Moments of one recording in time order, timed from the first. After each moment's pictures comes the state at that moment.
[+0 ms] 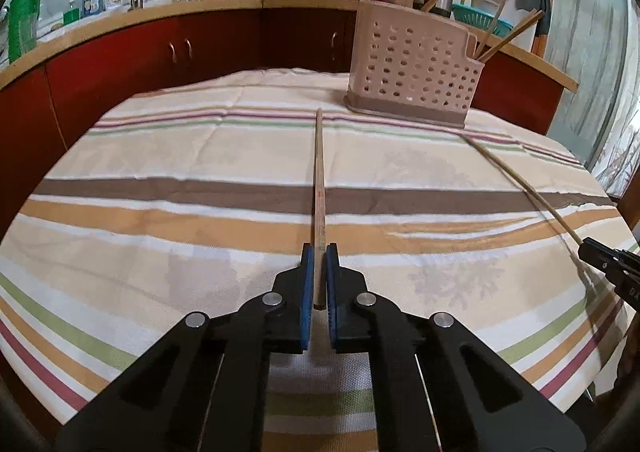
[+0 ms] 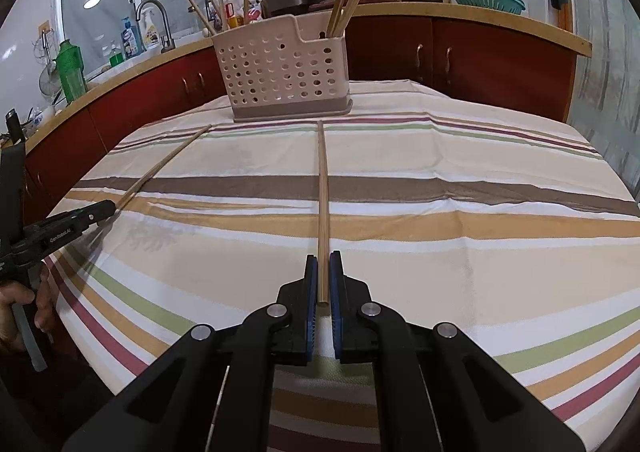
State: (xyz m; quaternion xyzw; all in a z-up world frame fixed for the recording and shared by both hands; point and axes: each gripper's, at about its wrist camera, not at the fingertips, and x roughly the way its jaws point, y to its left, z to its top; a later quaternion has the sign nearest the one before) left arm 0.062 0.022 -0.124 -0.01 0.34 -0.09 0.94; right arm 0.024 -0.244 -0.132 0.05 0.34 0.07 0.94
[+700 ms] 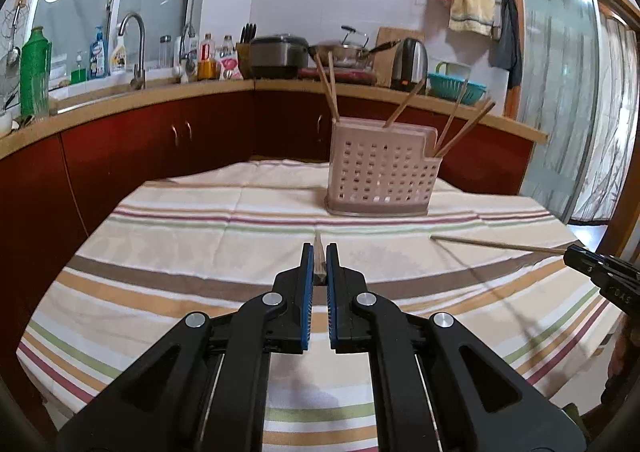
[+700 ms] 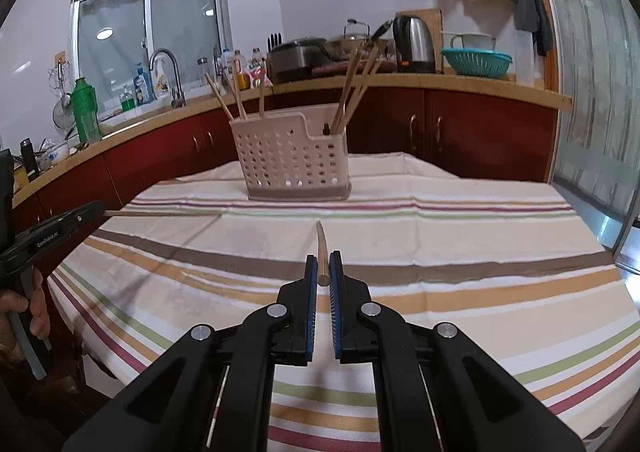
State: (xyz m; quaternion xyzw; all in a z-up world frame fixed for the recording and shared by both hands) left arm 0.019 0.020 -0.035 -0.01 0.22 -0.10 0.97; right arm -0.003 -0.249 -0.061 0.06 0.24 0.06 0.97
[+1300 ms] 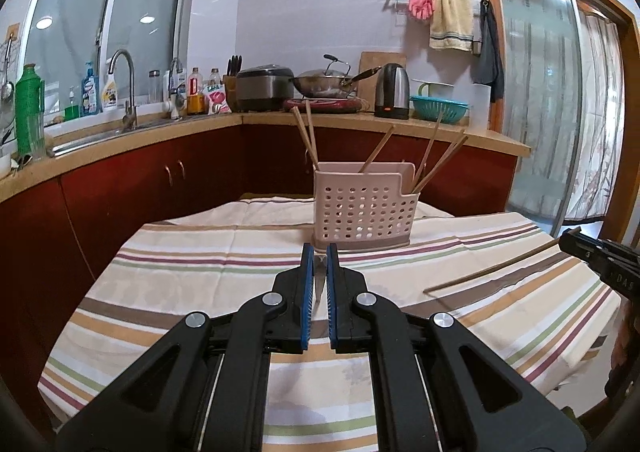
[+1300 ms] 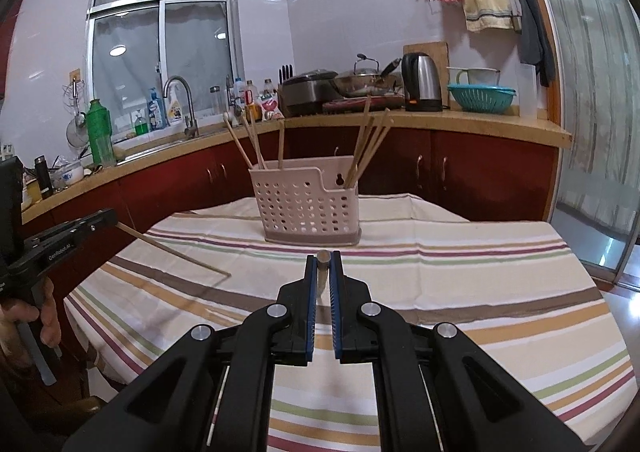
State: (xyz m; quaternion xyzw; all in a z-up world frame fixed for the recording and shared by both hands) left arm 0.005 0.006 0.007 0.02 0.18 -0.12 0.98; right arm -0.016 -0.245 -0.017 0.06 0.19 0.08 0.98
